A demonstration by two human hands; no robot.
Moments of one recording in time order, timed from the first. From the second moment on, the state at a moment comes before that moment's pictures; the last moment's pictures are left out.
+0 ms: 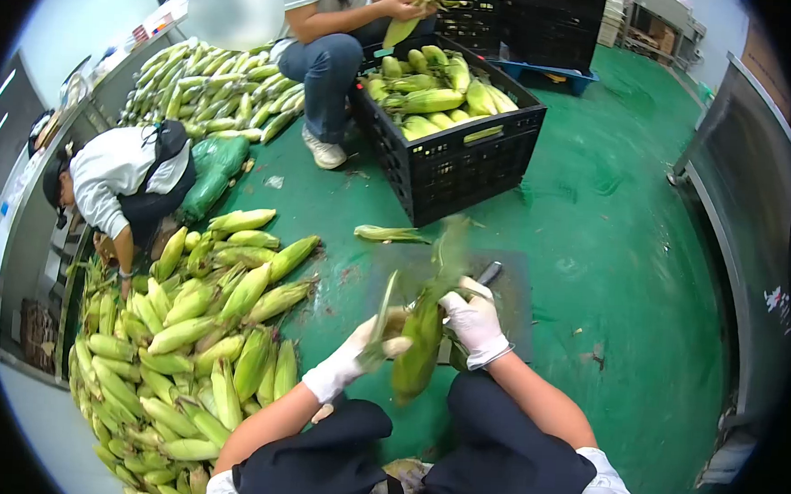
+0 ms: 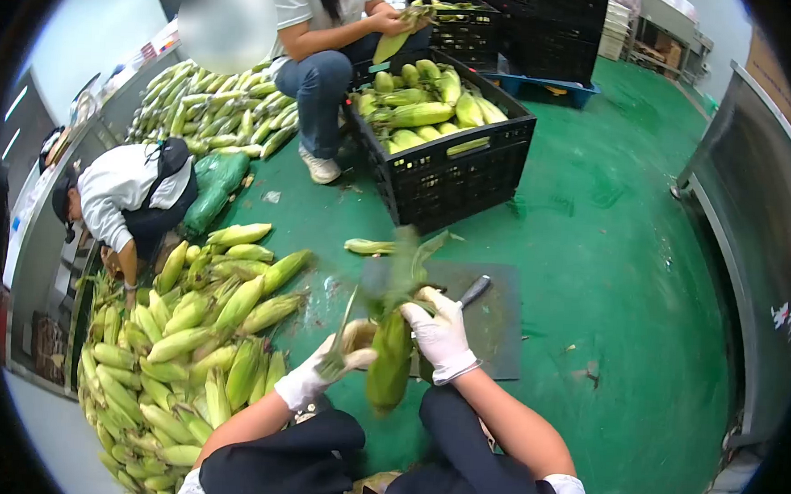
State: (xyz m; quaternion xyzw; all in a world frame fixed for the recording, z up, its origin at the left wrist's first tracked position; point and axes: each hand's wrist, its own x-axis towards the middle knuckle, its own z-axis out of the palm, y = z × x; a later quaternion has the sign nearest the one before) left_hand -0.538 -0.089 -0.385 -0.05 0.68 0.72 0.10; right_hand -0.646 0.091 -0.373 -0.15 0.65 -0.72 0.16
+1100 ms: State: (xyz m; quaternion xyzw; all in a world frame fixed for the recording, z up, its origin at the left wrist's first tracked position) left_hand -0.569 -0.094 -0.400 -0.25 0.28 0.92 -0.13; right_hand -0.611 0.074 -0.383 0.03 0.31 -0.92 0.21
